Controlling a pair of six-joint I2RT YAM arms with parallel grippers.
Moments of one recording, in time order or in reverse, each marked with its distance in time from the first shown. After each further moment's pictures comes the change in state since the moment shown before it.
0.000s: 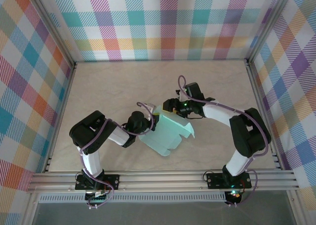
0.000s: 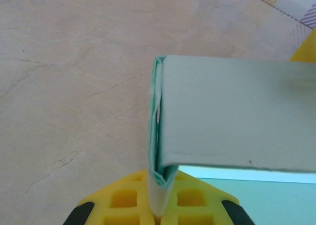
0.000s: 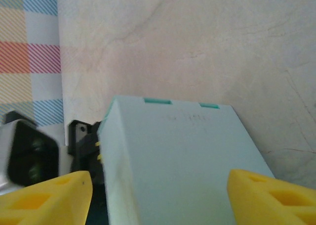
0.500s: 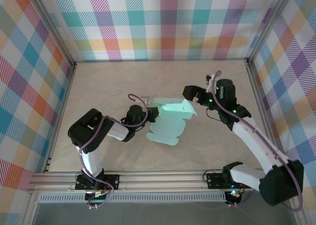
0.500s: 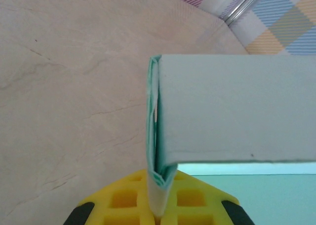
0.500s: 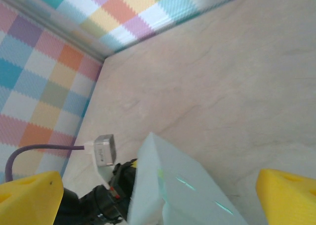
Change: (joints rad) left arm 0.058 -0.003 0.090 -0.054 0.069 -0.374; right arm -0.140 -0.588 -0.116 -0.076 0.299 -0.092
